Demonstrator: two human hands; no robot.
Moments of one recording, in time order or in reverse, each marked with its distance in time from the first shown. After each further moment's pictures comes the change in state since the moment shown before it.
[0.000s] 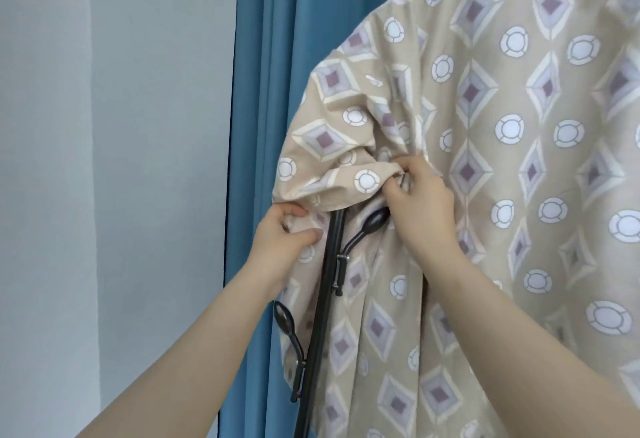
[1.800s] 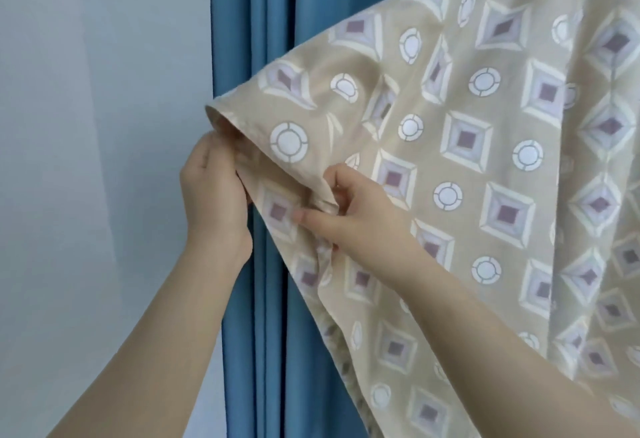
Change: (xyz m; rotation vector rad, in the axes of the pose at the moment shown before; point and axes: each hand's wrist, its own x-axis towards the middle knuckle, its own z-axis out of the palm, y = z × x) left_hand 0.083 -0.001 -0.207 -0.560 -0.008 0.110; right_hand -0.101 -0.137 0.193 0.201 -0.332 0.053
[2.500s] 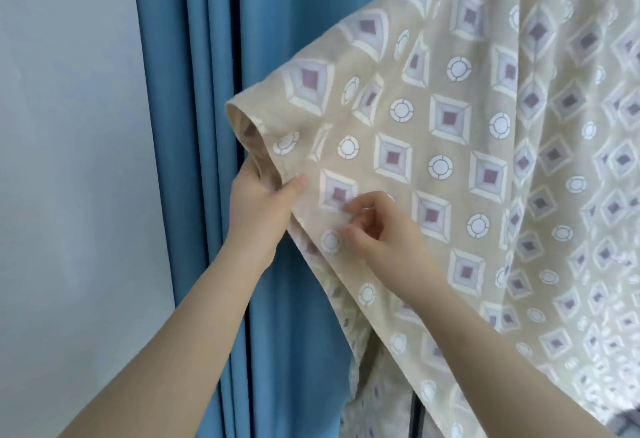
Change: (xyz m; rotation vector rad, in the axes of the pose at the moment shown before) left_hand -0.001 -0.049 -0.009 0.120 -0.414 -0.105; right_hand -0.043 0.029 0.014 -0.289 0.362 0.277
